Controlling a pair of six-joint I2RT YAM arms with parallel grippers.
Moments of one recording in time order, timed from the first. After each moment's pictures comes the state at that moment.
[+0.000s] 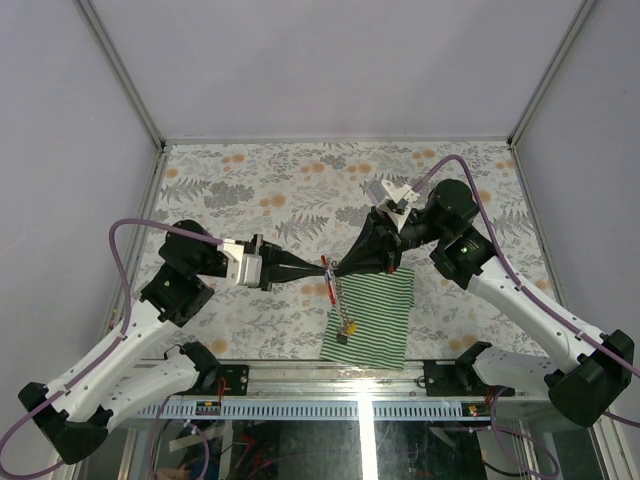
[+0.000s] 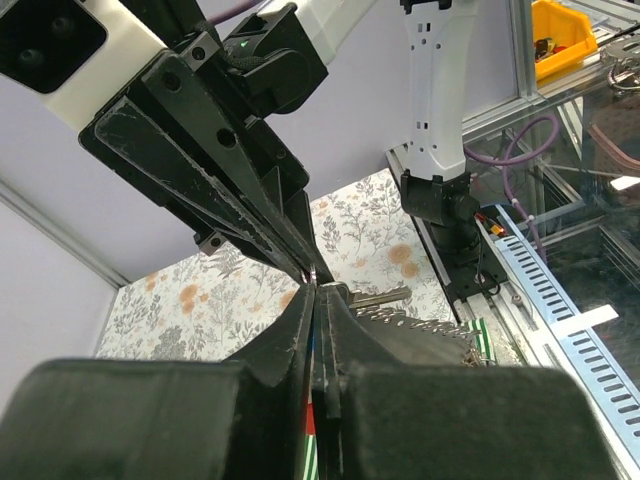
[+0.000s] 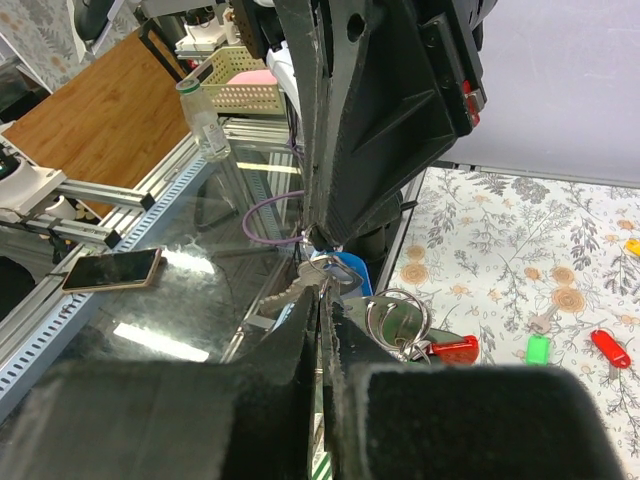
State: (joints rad) left arm -0.68 0.82 0.88 0.16 1.03 0.26; right arm 0.65 1.13 1.02 0.26 -1.29 0.29
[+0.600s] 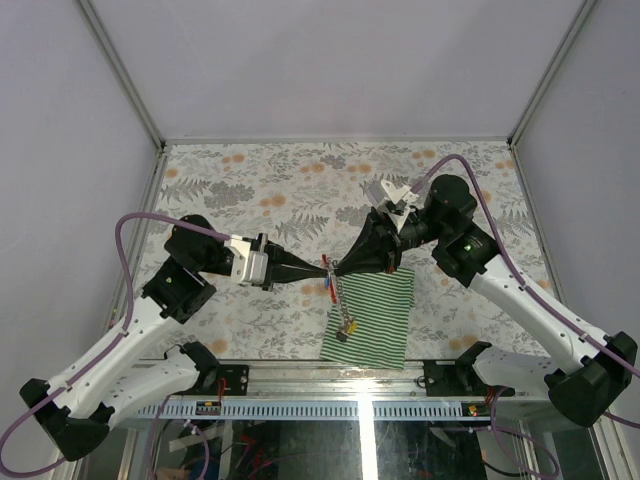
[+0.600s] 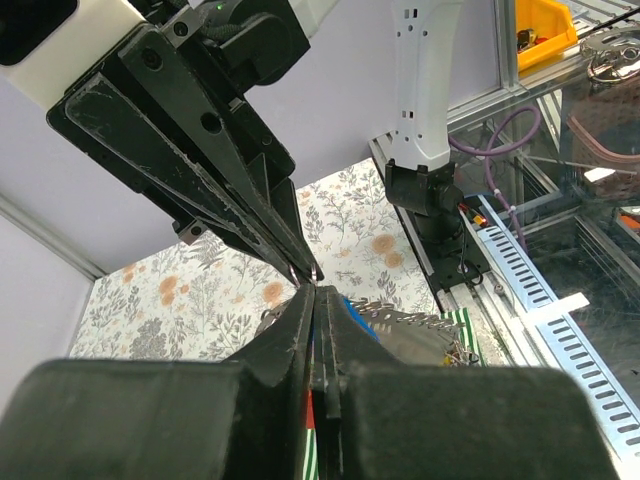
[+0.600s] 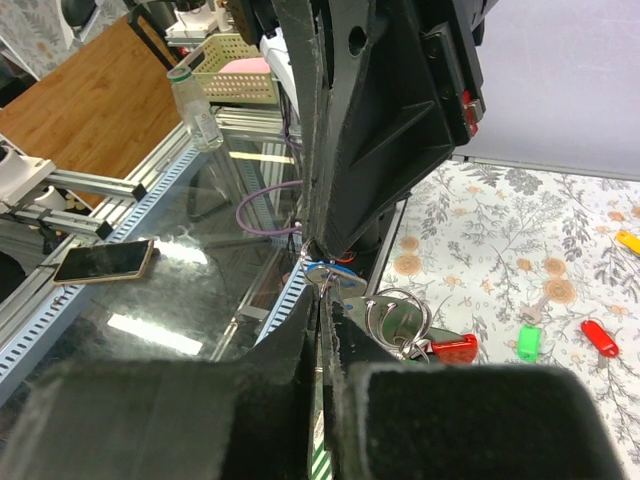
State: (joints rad) left arm -0.68 0.85 0.91 0.09 1.06 0.28; right arm 0.65 1.13 1.04 0.18 -1.29 0.22
